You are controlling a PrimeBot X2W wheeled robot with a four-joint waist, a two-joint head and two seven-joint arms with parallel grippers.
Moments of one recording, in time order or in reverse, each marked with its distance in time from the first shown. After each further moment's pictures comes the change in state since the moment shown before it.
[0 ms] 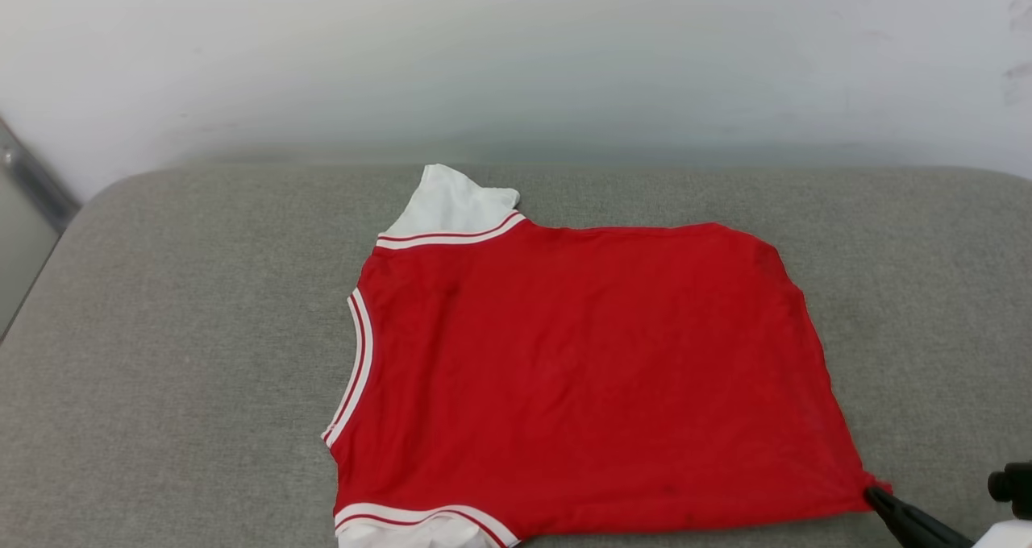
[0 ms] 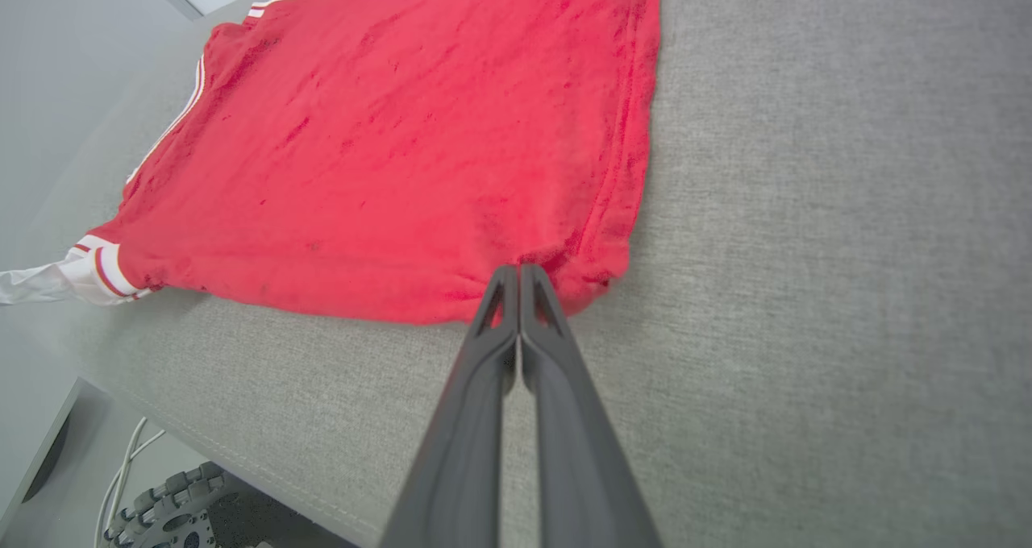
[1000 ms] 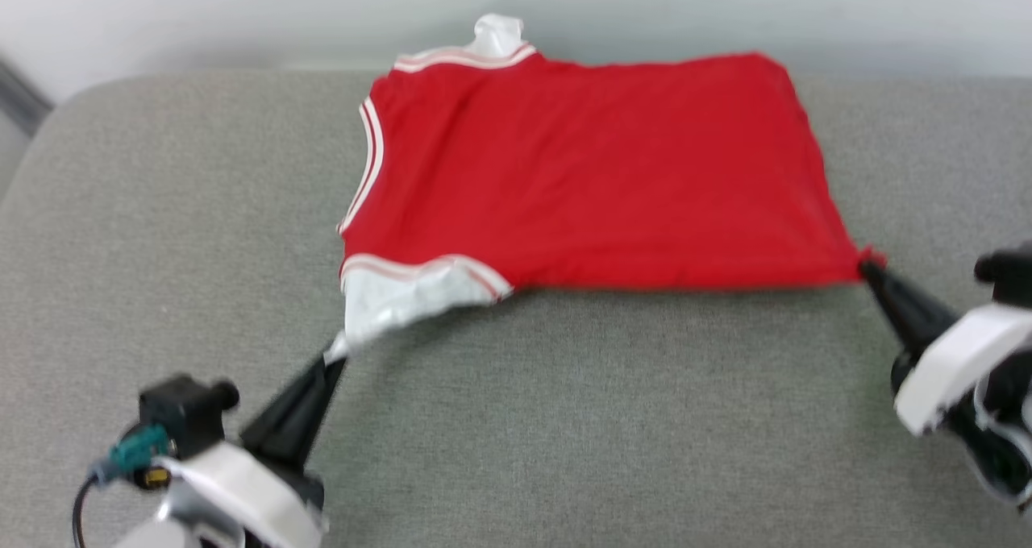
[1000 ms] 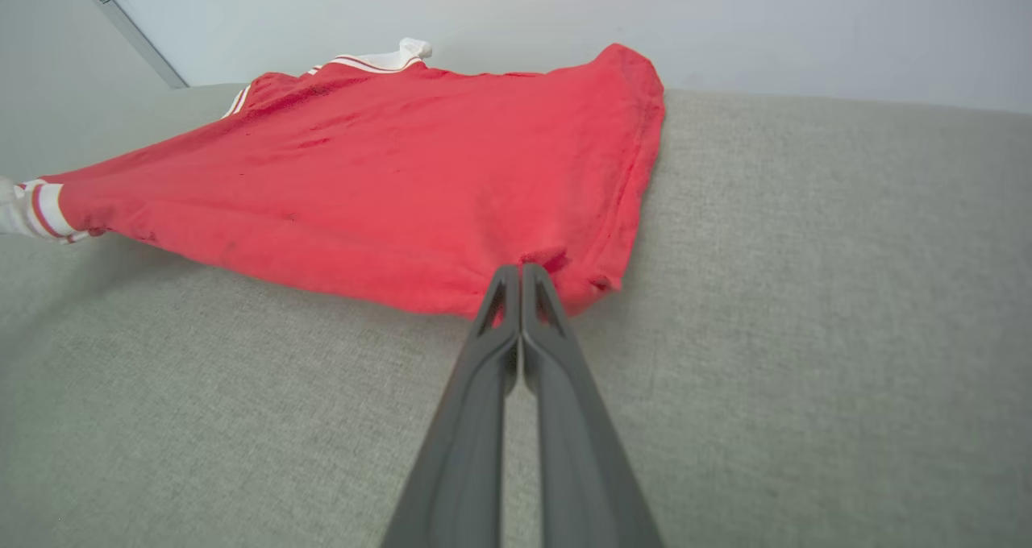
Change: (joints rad) left arm -0.429 -0.222 0.062 0.239 0.183 -0.001 -0.125; right arm -0.632 0.038 0.242 0.366 -0.066 0.000 -0.201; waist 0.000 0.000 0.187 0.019
